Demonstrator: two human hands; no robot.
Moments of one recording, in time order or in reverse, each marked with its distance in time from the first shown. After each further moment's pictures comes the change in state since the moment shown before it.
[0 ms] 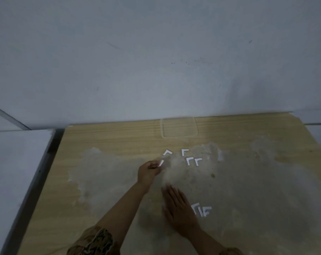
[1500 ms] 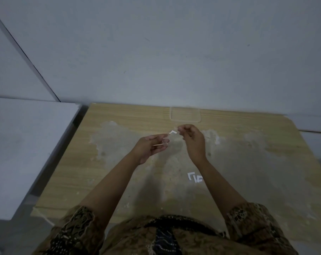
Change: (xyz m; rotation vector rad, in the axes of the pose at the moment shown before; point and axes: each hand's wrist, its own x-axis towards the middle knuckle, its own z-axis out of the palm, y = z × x) left_hand -0.130 0.038 -0.049 -0.354 -0.370 0.054; right_hand 0.036 -0.073 -0.182 0.973 0.465 0.200
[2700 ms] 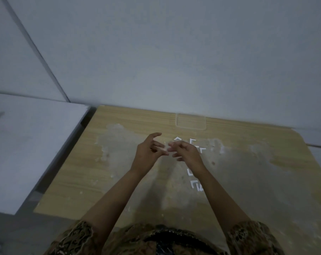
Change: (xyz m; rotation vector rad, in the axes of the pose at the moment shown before) left_hand -0.027 -0.009 0.001 0.676 0.344 0.509; right_hand -0.021 -0.017 0.009 -0.011 -0.318 0.344
